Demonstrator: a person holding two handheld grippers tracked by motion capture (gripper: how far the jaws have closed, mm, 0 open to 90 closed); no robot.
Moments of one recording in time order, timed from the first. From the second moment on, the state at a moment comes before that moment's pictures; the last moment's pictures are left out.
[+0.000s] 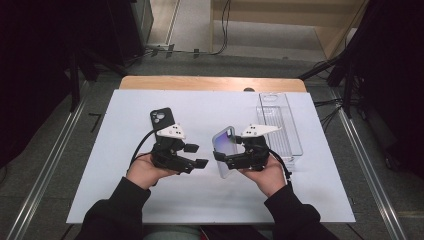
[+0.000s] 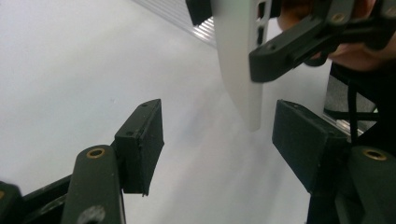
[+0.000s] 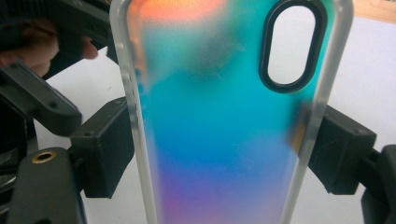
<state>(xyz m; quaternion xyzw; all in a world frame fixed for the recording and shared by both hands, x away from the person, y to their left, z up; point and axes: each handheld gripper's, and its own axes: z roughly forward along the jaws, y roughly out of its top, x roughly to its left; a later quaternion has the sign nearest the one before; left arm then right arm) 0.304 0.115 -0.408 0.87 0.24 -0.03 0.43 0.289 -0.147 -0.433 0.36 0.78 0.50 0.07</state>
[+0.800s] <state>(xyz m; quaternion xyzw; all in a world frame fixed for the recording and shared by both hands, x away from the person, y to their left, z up) 0.292 0.147 -0.438 0.87 0.27 -0.02 0.42 0.293 -0.153 -0.435 0.36 0.79 0.49 0.05</state>
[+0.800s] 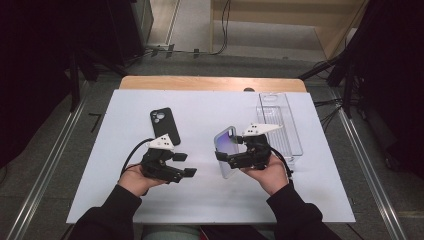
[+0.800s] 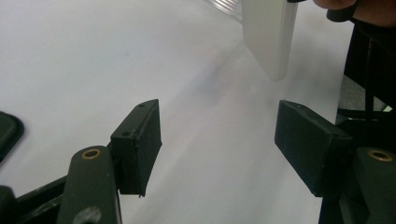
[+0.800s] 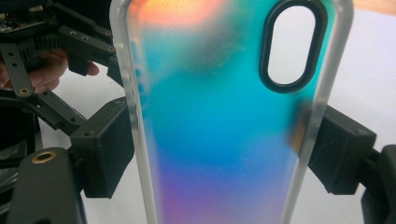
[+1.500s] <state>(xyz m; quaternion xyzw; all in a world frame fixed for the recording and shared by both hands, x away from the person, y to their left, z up) 0.275 0.175 -0.451 0.85 0.32 0.00 0.41 0.302 -0.177 -0.415 0.39 0.77 0.50 0.06</state>
